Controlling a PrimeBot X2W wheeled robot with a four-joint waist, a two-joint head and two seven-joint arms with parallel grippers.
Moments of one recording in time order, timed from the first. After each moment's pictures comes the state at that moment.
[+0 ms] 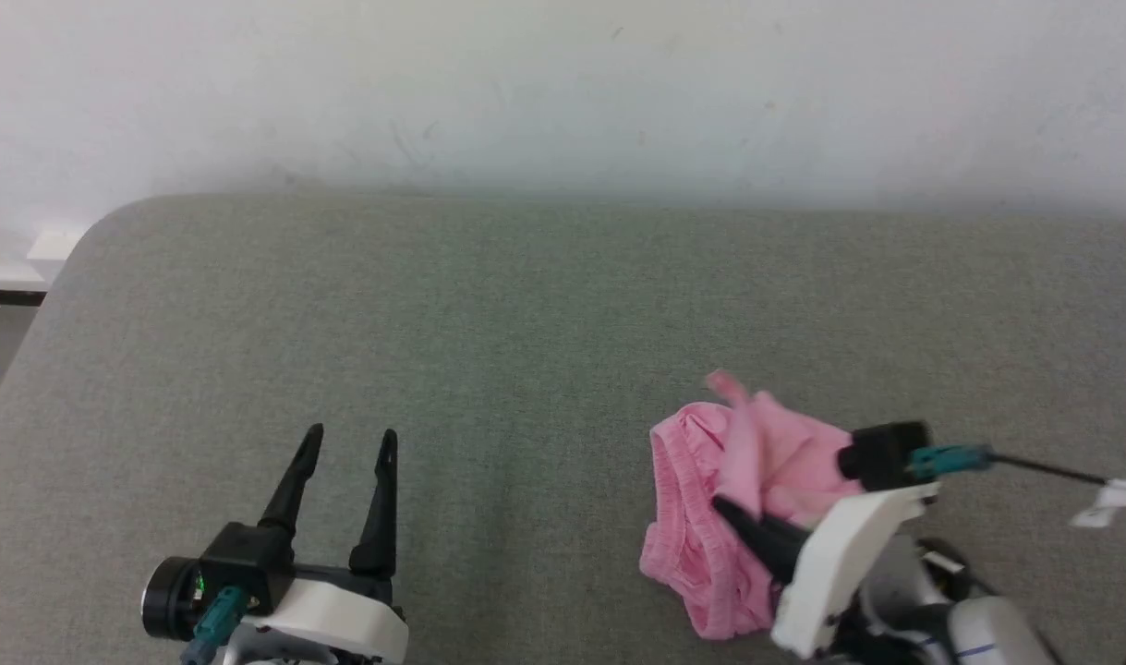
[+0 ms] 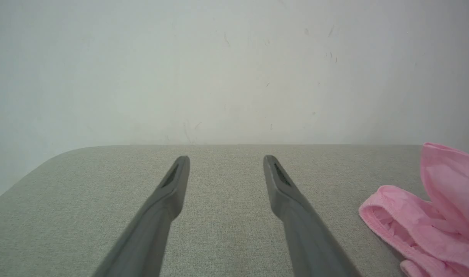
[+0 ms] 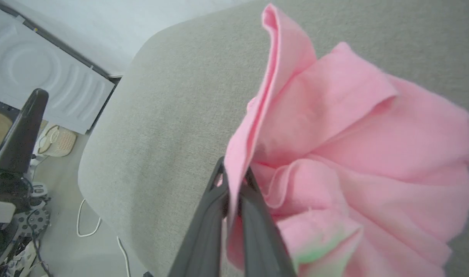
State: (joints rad) left arm 0.01 0.11 -0.07 0.08 -0.14 -0.08 -0.26; right arm -0.05 -0.06 0.15 0.00 0.60 0.13 0.59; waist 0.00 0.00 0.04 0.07
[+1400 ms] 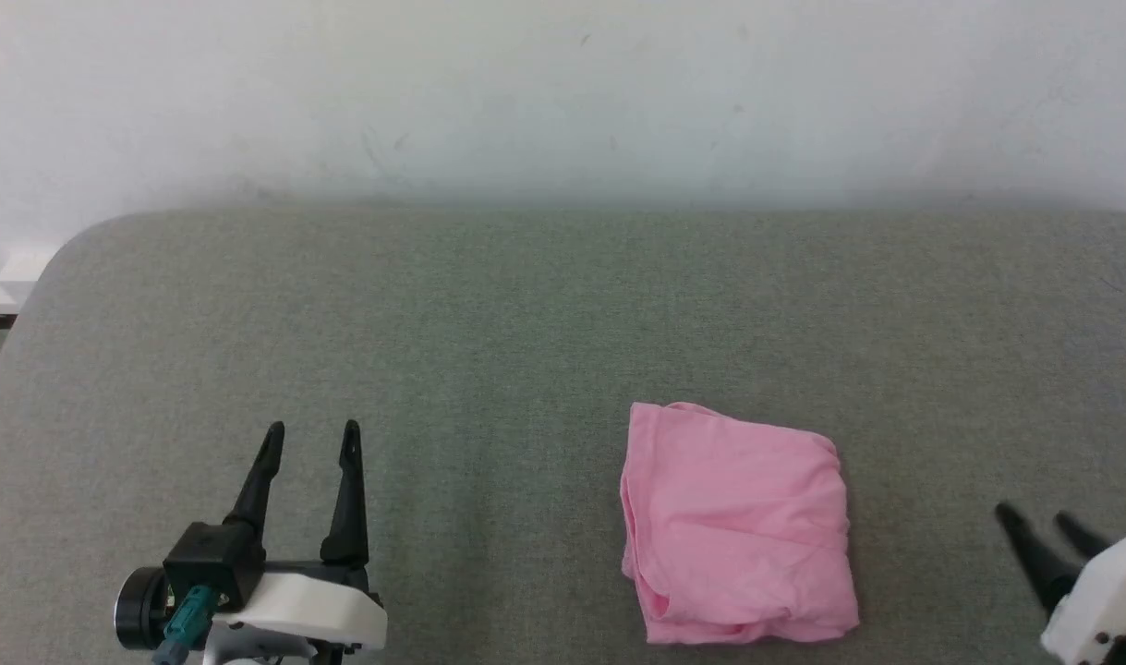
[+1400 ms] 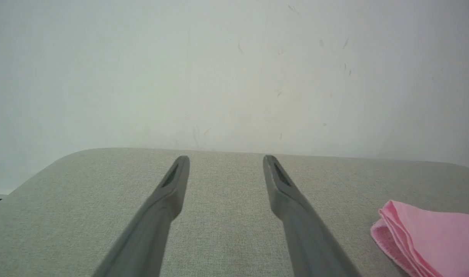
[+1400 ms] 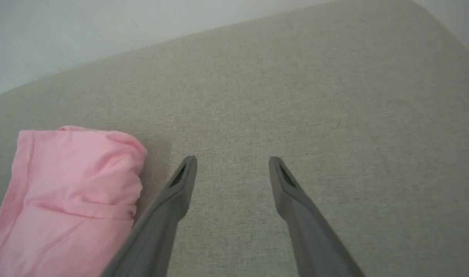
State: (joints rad) left arm 0.01 0.07 0.01 0.08 -0.12 -0.06 -0.26; right arm 0.09 -0.22 -0.24 -0.05 0.47 0.13 0.46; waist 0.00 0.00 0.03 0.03
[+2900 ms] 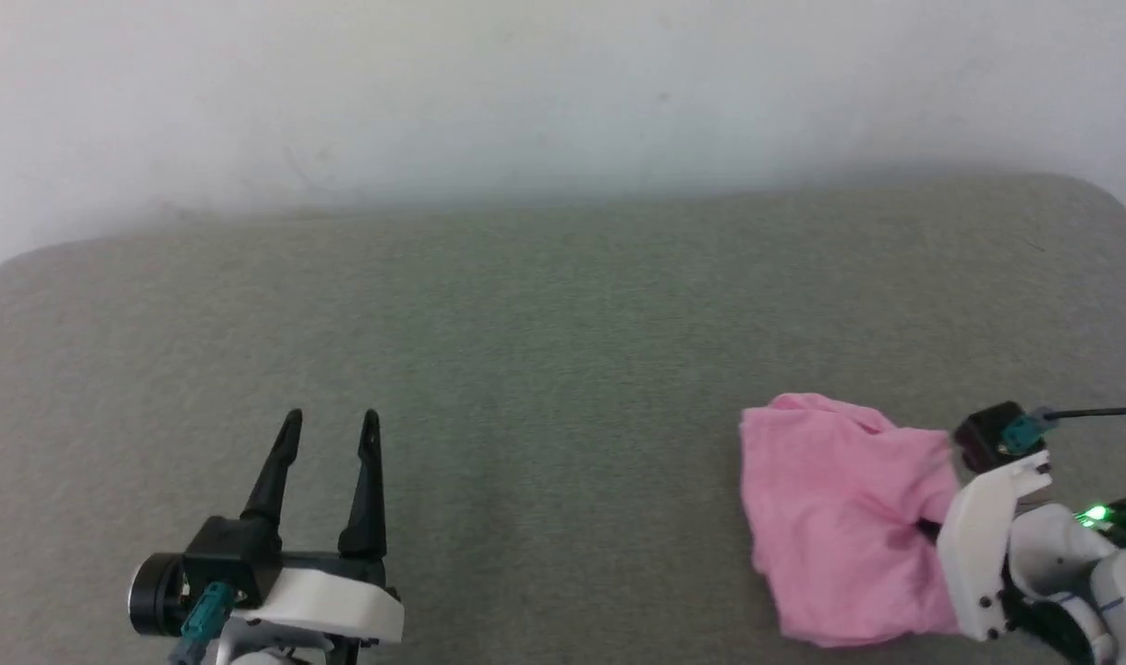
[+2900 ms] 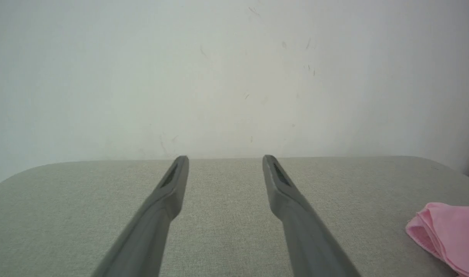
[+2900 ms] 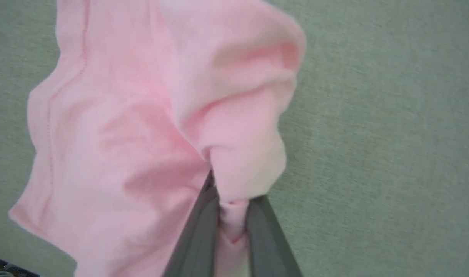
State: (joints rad) left arm 0.02 0.05 -0.01 0.05 -0.11 -0.06 -0.26; right arm -0.15 -0.40 0.22 0.17 0.41 0.13 0.72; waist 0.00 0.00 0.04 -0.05
